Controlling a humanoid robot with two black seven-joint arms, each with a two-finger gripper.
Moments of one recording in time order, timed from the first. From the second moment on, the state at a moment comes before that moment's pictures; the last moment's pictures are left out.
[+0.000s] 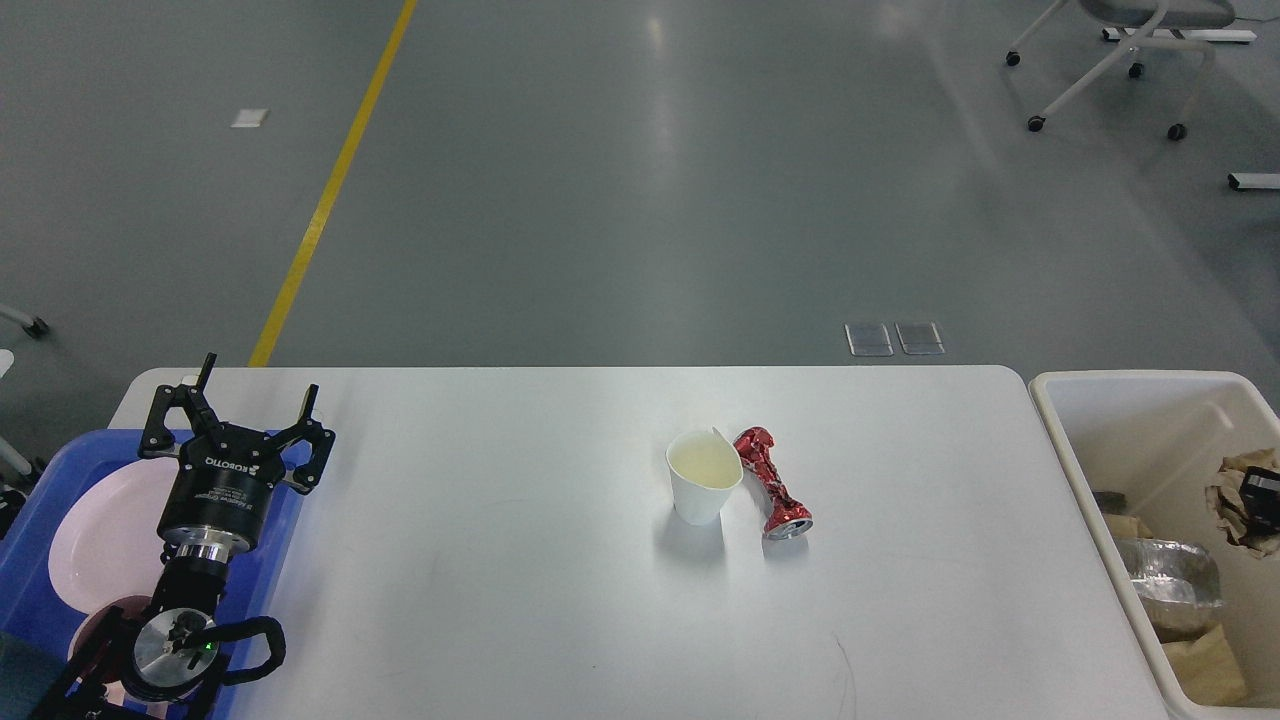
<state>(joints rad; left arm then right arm) -0.17 0.13 -1.51 -0.90 0.25 -0.53 -0.21 1.25 -0.77 -1.14 0.76 -0.25 0.33 0.02</state>
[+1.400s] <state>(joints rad) -0.17 0.13 -1.51 -0.90 0.25 -0.53 -0.21 0.56 -0.38 -0.69 0.12 -0.24 -0.14 -0.07</state>
